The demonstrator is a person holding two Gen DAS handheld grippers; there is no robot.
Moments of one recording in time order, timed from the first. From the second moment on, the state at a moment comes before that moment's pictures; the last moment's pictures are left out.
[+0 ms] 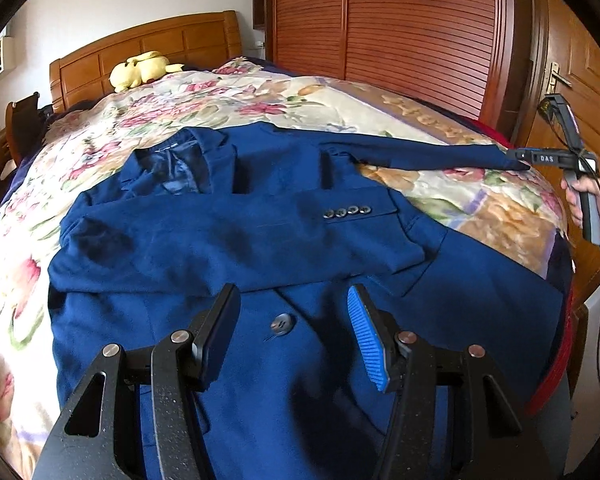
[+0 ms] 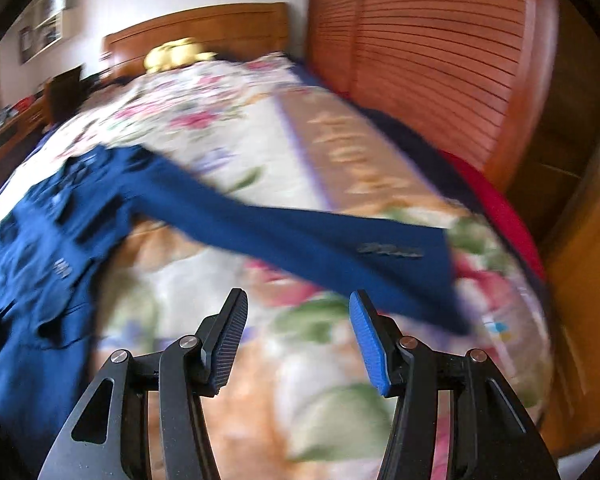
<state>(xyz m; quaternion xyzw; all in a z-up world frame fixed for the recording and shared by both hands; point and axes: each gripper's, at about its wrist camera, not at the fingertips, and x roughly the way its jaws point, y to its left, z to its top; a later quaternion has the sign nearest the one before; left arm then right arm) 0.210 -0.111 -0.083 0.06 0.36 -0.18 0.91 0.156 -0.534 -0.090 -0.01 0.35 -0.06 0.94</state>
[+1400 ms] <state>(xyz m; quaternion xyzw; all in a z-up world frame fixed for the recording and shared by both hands) 0.207 -0.085 -0.085 0.02 0.36 -0.18 0.91 0.195 -0.515 -0.089 -0.08 0.37 -0.07 0.93</state>
